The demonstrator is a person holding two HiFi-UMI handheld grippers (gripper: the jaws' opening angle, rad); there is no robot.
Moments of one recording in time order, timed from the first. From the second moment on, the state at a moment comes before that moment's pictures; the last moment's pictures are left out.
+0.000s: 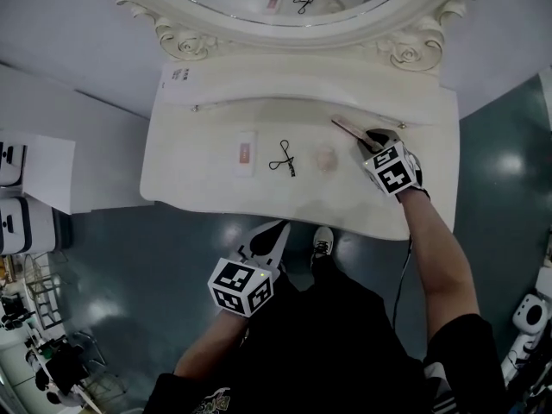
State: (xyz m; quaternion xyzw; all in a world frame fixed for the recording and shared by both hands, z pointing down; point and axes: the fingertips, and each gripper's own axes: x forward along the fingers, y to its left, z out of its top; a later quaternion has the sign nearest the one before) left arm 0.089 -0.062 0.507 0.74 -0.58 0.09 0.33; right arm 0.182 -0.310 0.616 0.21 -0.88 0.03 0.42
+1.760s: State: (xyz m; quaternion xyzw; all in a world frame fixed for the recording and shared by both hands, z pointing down) left arm 0.040 -0.042 0.489 0.82 -0.47 0.11 0.31; right arm 0.255 -0.231 0.616 0.59 -0.70 0.23 0.32
